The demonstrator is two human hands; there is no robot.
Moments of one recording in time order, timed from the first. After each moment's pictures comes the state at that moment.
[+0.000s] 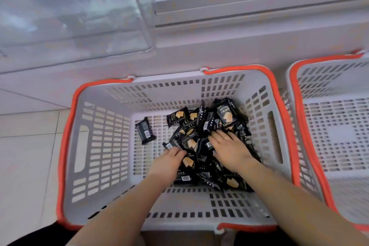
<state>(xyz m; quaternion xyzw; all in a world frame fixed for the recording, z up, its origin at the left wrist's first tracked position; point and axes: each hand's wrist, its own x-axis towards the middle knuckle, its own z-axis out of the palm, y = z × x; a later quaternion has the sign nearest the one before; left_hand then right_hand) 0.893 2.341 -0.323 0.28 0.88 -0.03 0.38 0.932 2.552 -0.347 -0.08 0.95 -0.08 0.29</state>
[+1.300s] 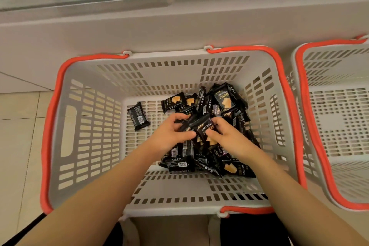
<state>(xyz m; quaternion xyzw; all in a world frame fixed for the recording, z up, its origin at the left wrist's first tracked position) 0.866 2.360 -0.297 -0.03 0.73 0.51 0.46 0.938 2.536 -0.293 0.21 0.71 -0.61 0.28</state>
